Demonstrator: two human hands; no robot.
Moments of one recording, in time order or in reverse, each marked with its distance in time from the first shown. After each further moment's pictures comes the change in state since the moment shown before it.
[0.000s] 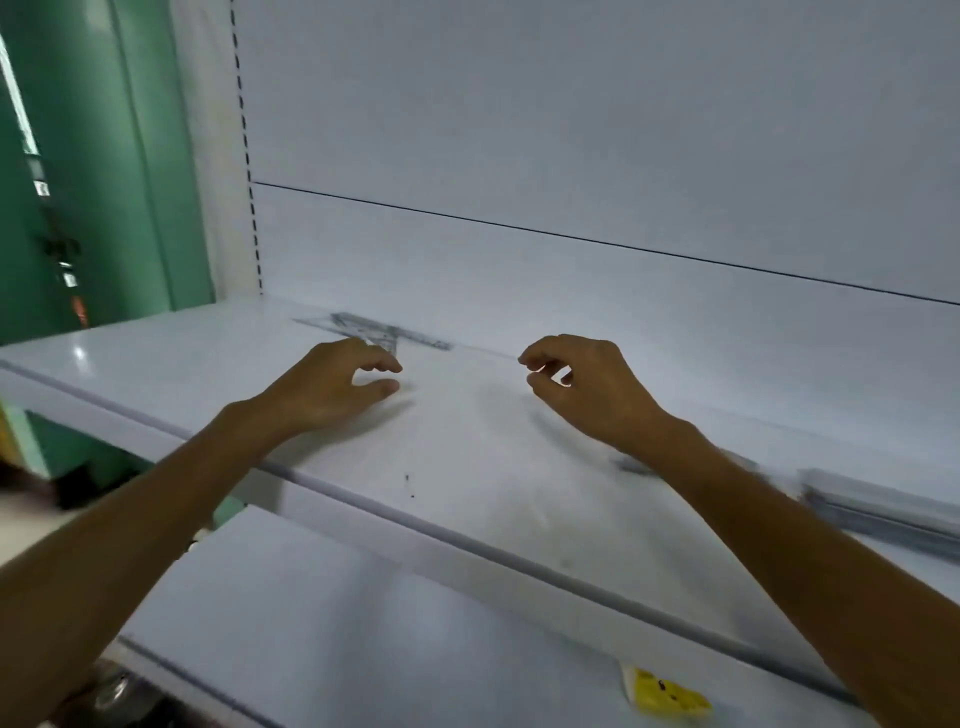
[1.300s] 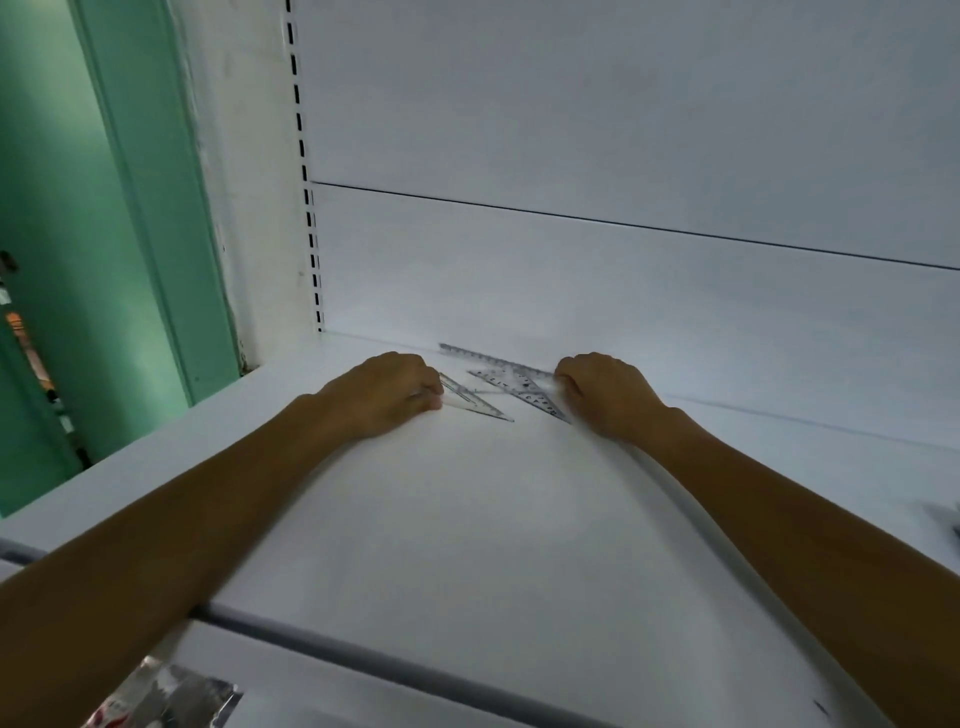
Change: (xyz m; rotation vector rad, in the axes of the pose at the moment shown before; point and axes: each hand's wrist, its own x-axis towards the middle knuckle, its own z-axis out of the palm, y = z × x) left_hand 0.127 -0.217 -0.035 0.183 -0.269 0.220; right_hand 0.196 -0.002 0.184 -0.534 -0.167 0.194
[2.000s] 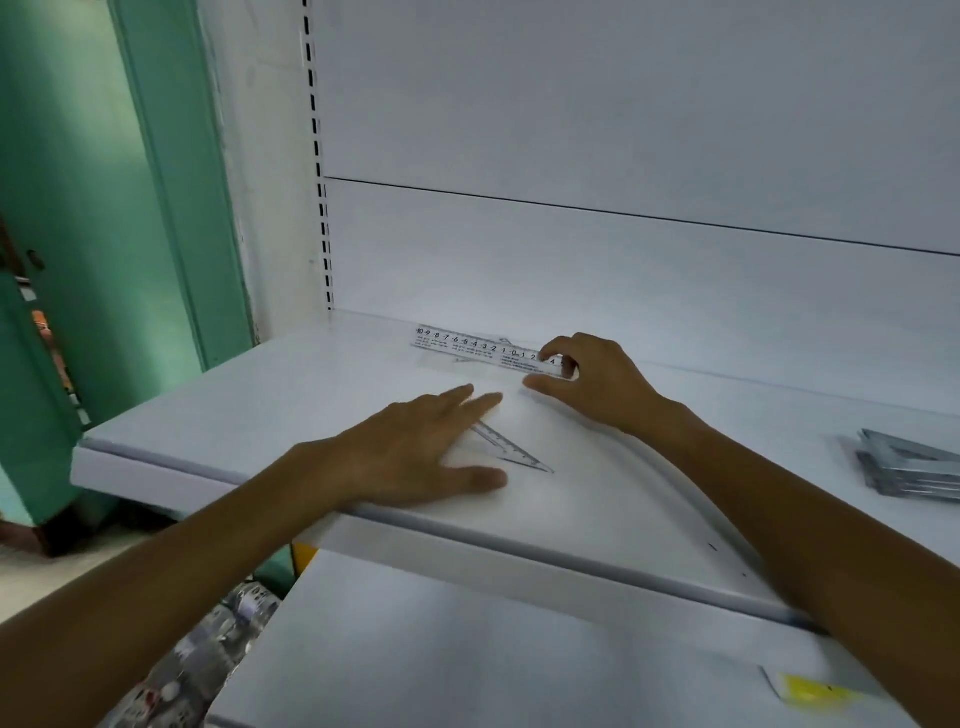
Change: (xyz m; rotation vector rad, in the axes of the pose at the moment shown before) left_hand -0.114 0.105 -0.008 -0.034 -0.279 0.024; right_hand -0.076 -0.026 -0.035 0.384 0.123 0.002
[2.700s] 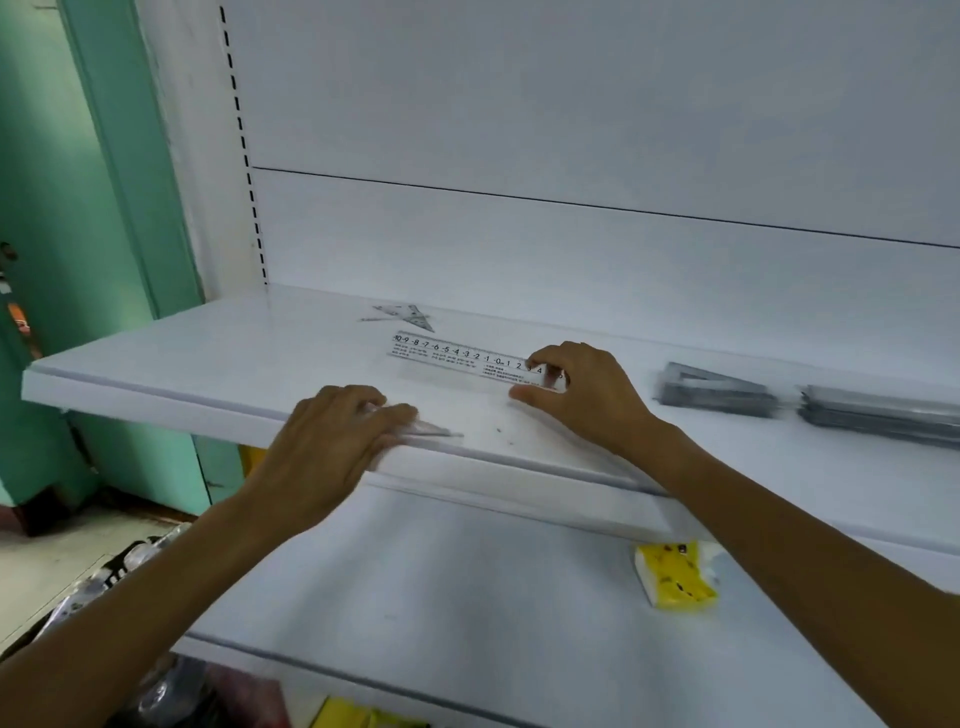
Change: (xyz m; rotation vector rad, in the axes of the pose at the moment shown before) left_hand -0.069 0.135 0.046 0.161 0.527 0.036; right_hand -0.153 0.037 -0.093 0.027 0.042 0.025
